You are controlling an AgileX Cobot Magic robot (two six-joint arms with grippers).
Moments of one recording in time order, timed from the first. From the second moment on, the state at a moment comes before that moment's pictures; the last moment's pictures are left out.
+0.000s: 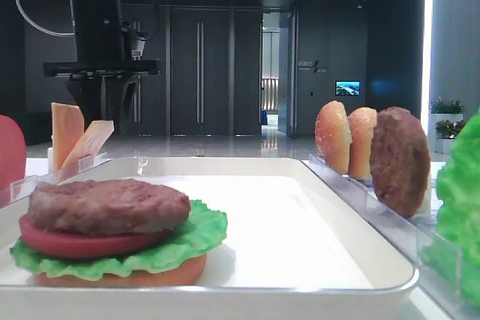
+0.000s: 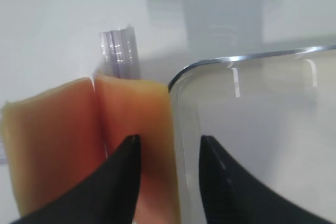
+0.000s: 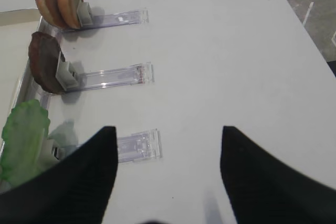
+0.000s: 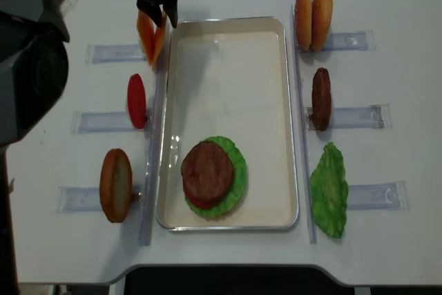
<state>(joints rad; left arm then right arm) -0.30 2.30 -2.08 0.06 1.22 -0.22 -0.04 -0.01 -0.51 0.05 1.13 0.04</state>
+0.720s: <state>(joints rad) -0.30 2.30 -2.08 0.04 1.22 -0.18 -0.04 -0.01 -0.51 0.05 1.13 0.04</state>
